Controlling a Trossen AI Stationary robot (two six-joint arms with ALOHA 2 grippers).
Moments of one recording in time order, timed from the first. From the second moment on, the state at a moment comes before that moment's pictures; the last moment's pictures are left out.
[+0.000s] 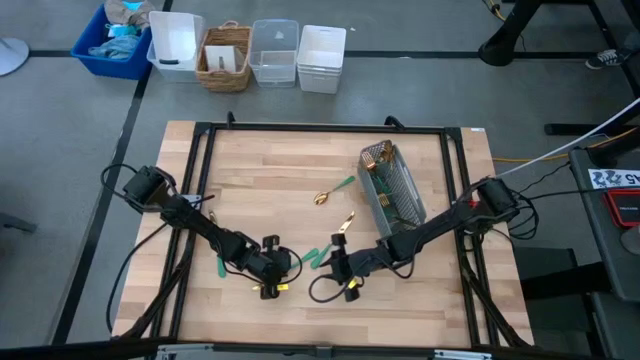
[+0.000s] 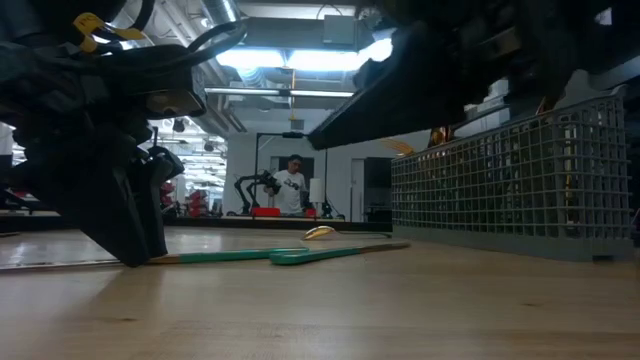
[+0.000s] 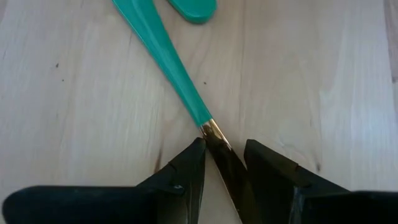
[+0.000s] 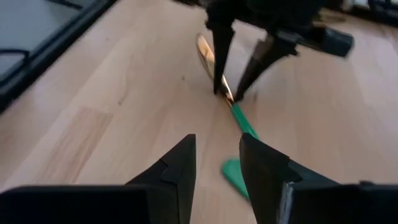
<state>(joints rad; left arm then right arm) -0.54 1.72 0.78 -0.09 -0.24 -0.55 0.42 1.86 0.98 0.32 0.20 -0.03</state>
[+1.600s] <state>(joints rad) -0.54 1.79 0.78 0.12 -0.23 -0.30 0.35 1.96 1.06 0.25 0.13 0.06</state>
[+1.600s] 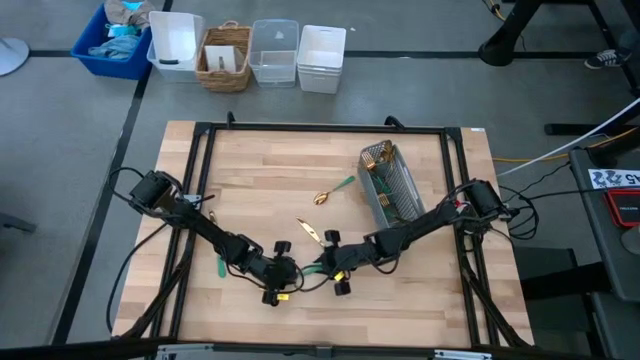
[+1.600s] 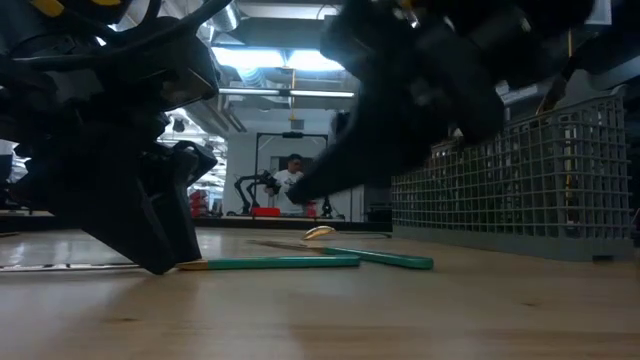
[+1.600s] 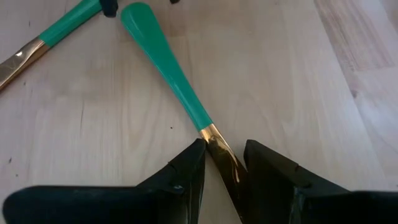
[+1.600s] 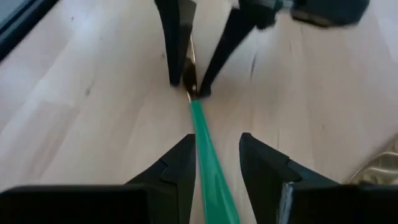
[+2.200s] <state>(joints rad) -0.54 1.78 0.78 0.11 -0.24 -0.31 0.35 1.96 1.44 -0.38 0.14 0.06</state>
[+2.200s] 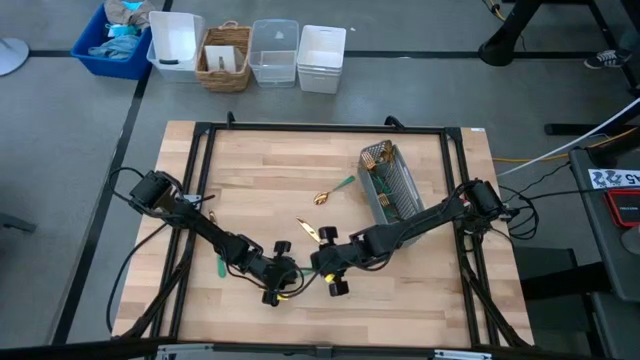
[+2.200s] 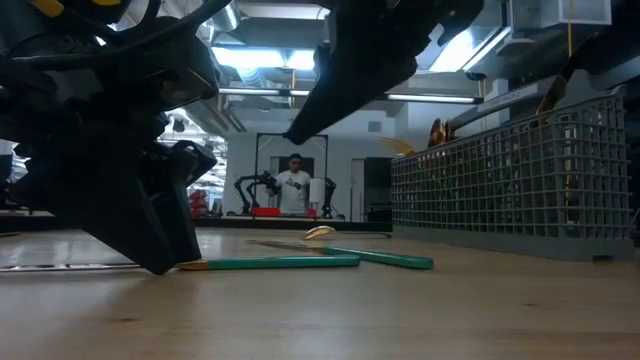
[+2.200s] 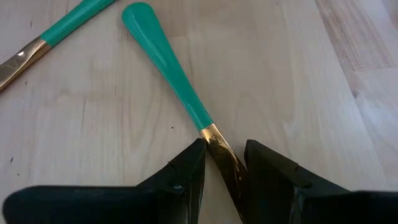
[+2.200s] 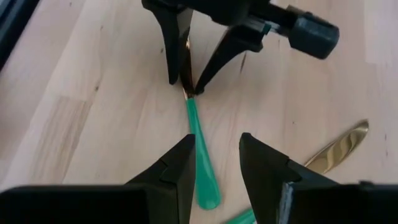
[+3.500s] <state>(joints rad) -0.55 1.78 0.78 0.18 -0.25 -0.41 0.34 2.18 1.44 -0.28 0.01 -0.03</state>
